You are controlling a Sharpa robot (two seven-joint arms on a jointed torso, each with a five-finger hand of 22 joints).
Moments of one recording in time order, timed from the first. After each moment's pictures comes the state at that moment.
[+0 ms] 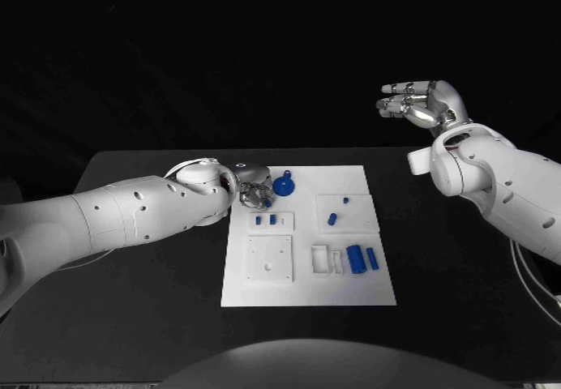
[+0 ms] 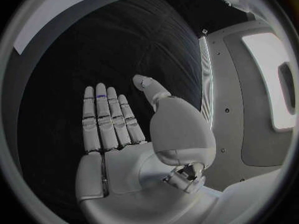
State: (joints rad) left arm 1.20 -0.61 -0.17 1.20 -1.45 -0.13 -0.05; left_hand 1.42 -0.04 0.29 -0.13 0.18 1.17 0.10 0.06 0.06 1.28 0.05 0.06 0.06 1.33 -0.04 1.14 0.32 0.09 1.23 -0.06 0.47 1.31; right arm 0.97 -0.68 0.46 1.18 -0.85 -0.39 0.21; right_hand 1.20 -0.08 0.26 -0.23 0.57 0.89 0.17 0.06 0.06 1.07 0.15 0.06 0.06 1.11 0.14 0.06 0.06 0.08 0.94 0.15 0.07 0.07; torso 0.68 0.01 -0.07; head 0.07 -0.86
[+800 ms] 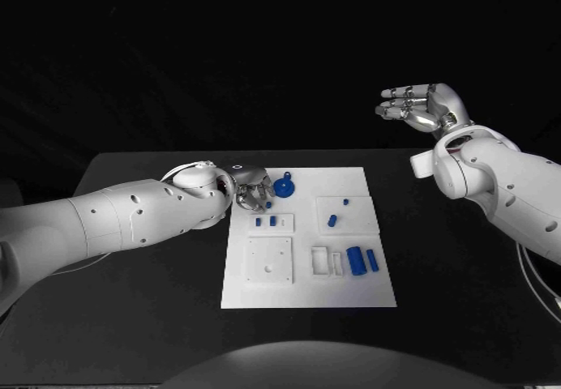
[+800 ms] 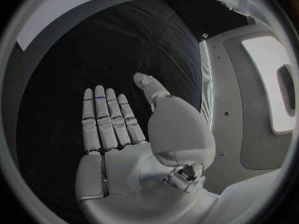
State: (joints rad) left arm 1.20 -0.63 -0.17 1.21 -1.45 -0.17 -0.05; left_hand 1.44 -0.12 0.24 -0.10 0.15 0.91 0.06 0.06 0.06 1.10 0.11 0.06 0.06 1.29 0.00 1.14 0.31 0.13 1.23 -0.02 0.42 1.31; right arm 0.97 -0.70 0.46 1.19 -0.89 -0.36 0.20; right_hand 1.24 -0.07 0.17 -0.22 0.54 0.91 0.16 0.06 0.06 1.03 0.17 0.06 0.06 1.06 0.16 0.06 0.06 0.08 0.89 0.17 0.07 0.07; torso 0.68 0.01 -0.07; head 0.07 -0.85
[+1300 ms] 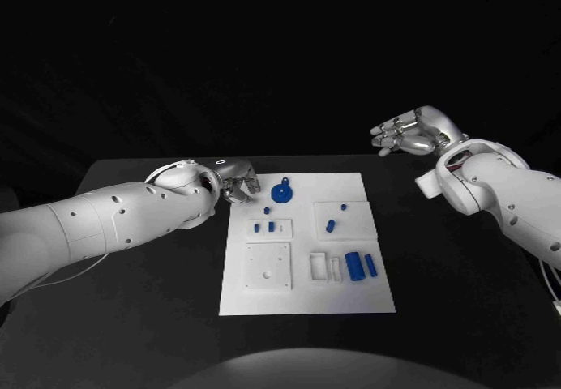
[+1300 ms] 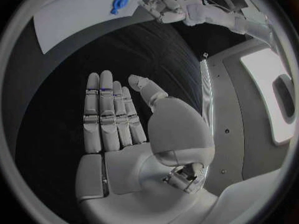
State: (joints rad) left arm 1.20 -0.67 -0.13 1.20 -1.41 -0.23 -0.04; left_hand 1.46 -0.11 0.31 -0.12 0.17 1.07 0.12 0.07 0.06 1.19 0.08 0.06 0.06 1.28 -0.01 1.10 0.28 0.13 1.21 -0.02 0.41 1.31; right arm 0.95 -0.75 0.46 1.23 -1.08 -0.23 0.15; right_hand 1.23 -0.05 0.30 -0.29 0.53 1.12 0.12 0.07 0.07 1.27 0.07 0.06 0.06 1.45 0.01 0.14 0.12 0.10 1.26 0.02 0.20 0.10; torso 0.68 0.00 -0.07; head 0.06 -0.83
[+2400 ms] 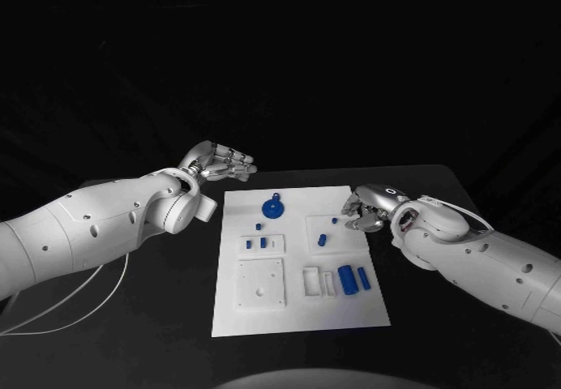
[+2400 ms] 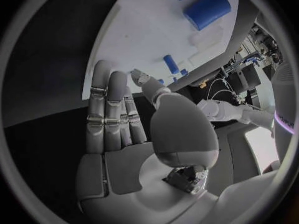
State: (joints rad) left arm 1.23 -0.72 -0.09 1.23 -0.41 -0.34 0.26; left_hand 1.38 -0.04 0.14 -0.10 0.12 1.07 0.13 0.07 0.06 1.15 0.12 0.06 0.06 1.21 0.10 0.07 0.08 0.08 1.07 0.08 0.06 0.40; right arm 0.85 -0.73 0.32 1.31 -1.78 -0.19 -0.09; right_hand 1.25 -0.15 0.42 -0.26 0.24 1.13 0.11 0.07 0.07 1.20 0.07 0.06 0.06 1.46 -0.03 0.72 0.57 0.15 1.44 -0.05 0.48 0.33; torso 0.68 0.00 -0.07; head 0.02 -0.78
